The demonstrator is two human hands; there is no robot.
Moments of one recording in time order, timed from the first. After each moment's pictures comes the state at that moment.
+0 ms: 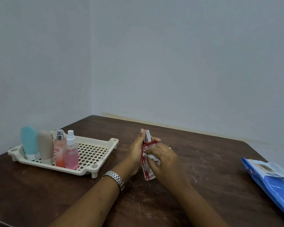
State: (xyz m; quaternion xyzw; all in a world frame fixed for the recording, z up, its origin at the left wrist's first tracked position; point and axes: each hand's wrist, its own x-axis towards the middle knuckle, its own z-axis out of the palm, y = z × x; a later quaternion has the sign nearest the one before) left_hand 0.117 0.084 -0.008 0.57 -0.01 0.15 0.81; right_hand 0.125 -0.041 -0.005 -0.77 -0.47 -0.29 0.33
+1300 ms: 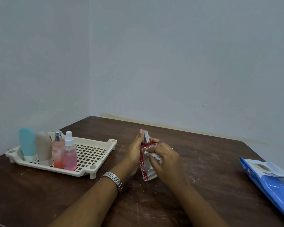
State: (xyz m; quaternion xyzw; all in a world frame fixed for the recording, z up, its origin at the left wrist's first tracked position) left_hand 0.116 0.082 -0.007 0.58 0.00 0.17 0.80; right_hand 0.133 -0.043 -0.007 -0.76 -0.45 -0.28 0.38
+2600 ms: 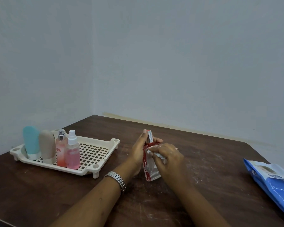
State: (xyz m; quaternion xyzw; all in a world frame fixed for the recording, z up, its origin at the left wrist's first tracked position) left_hand 0.117 0.081 -0.007 0.59 -0.02 0.18 0.79; right_hand 0.136 -0.043 -0.010 -0.74 -0.44 -0.31 0.40
